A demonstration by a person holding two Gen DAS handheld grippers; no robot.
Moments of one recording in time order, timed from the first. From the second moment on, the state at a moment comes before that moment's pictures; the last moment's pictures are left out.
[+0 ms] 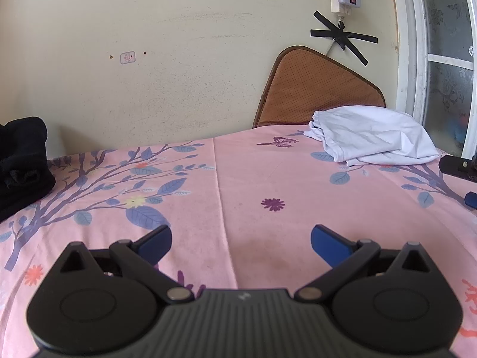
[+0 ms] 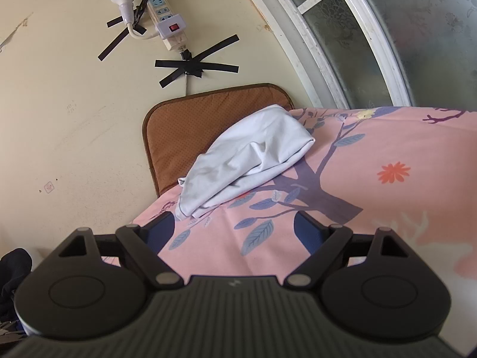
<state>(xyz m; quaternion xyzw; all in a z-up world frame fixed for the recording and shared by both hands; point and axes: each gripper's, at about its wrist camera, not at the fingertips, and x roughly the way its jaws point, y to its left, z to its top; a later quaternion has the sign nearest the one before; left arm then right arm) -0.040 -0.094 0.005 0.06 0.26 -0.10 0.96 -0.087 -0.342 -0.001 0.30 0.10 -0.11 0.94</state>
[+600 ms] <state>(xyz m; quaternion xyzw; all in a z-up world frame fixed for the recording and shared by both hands) -0.043 -0.096 0.006 0.06 0.25 -0.10 0.96 -0.088 -0.342 0.001 0.30 0.10 -0.10 0.94</state>
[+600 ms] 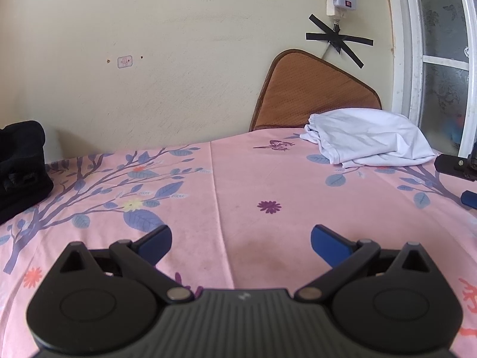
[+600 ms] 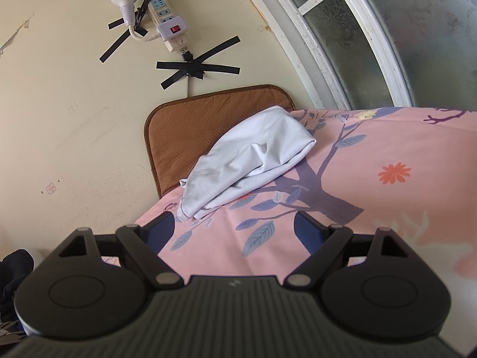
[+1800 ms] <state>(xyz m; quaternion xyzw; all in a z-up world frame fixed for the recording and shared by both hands) -0.045 -0.095 0.006 0.05 0.24 -0.11 0.96 -0.088 -0.337 0.000 0.28 0.09 -0.11 0.95</state>
